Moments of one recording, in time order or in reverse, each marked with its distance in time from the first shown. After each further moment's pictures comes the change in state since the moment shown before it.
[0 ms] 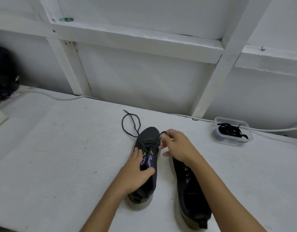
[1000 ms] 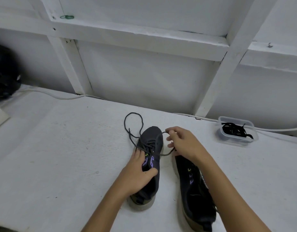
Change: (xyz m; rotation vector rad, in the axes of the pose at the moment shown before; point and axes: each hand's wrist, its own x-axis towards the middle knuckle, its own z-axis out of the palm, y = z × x) left_hand -0.009 0.008 -0.007 -0.076 0.020 0.111; right_hand -0.003 -0.005 -0.013 -0.099 0.050 0.071
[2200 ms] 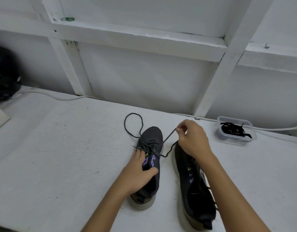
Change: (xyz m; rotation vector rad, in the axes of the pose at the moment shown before) left_hand 0.004 -0.007 0.002 -0.001 -0.015 -0.006; right_hand 0.009 0.005 -0.013 -0.463 0.354 -0.191
